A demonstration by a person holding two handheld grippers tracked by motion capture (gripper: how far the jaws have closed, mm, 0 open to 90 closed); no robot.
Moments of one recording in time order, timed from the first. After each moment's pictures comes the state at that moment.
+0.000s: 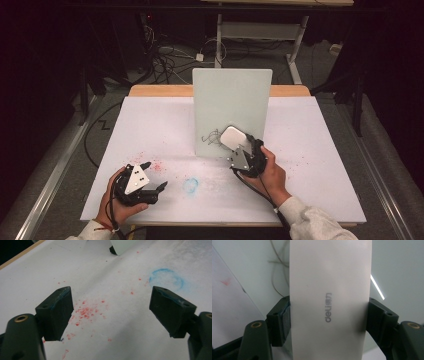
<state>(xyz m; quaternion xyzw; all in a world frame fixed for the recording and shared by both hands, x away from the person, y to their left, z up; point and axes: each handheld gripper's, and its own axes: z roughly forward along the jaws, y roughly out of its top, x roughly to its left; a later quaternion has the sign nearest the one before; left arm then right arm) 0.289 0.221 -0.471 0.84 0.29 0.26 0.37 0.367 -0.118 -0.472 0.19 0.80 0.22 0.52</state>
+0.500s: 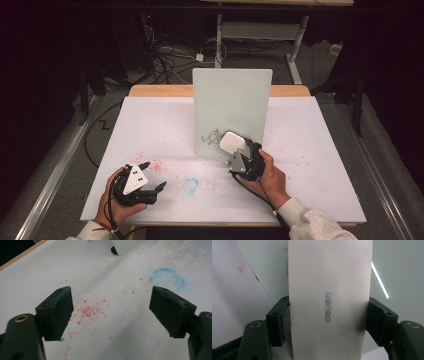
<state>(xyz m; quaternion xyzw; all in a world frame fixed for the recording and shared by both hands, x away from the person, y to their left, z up) 0.287 0.224 -0.469 0.84 0.30 0.26 0.37 0.363 -0.119 -0.480 0.18 0.82 0.20 0.51</state>
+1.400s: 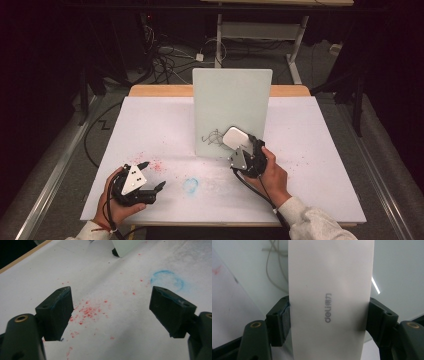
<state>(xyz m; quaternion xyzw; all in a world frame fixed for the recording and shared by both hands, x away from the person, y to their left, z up) 0.286 0.225 -0.467 0.84 0.30 0.27 0.37 0.366 -0.121 -0.473 0.20 0.80 0.19 0.53</state>
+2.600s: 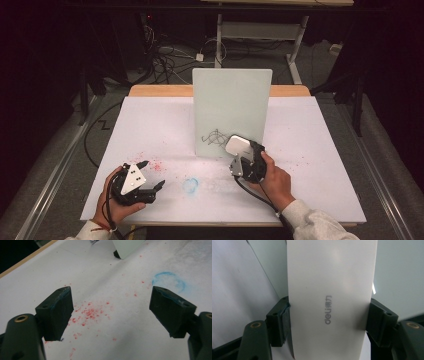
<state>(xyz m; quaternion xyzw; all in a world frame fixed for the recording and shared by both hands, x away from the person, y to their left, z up) 0.286 0.226 -0.465 0.84 0.29 0.27 0.37 0.360 -0.123 -0.490 0.16 0.82 0.12 0.54</state>
